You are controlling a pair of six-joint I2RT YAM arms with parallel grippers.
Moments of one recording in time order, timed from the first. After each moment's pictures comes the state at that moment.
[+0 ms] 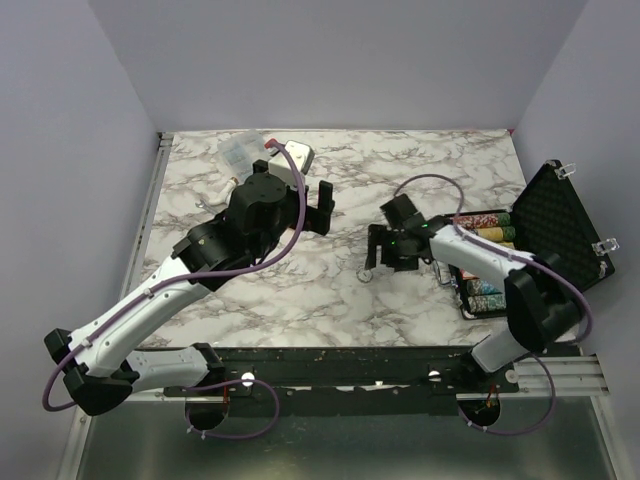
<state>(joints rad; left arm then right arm) -0.89 1.13 1.35 -0.50 -0.37 -0.23 0.60 1.61 1.00 -0.54 -0.01 0.55</state>
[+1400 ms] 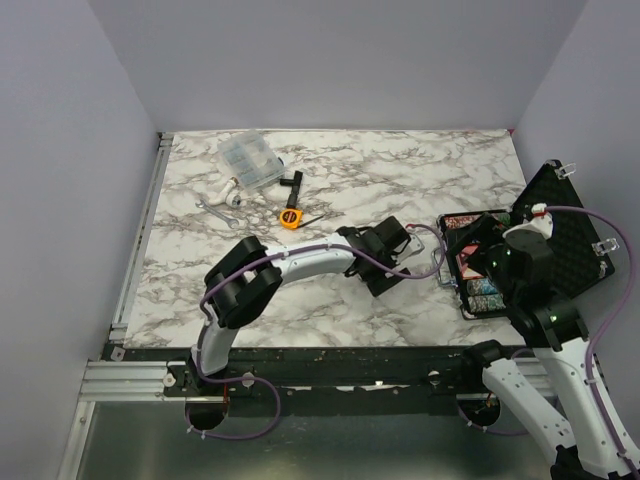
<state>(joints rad) -1.03 2.00 1.48 -0.52 -0.03 0.09 0.30 0.58 0.84 -0.68 0.28 0.68</state>
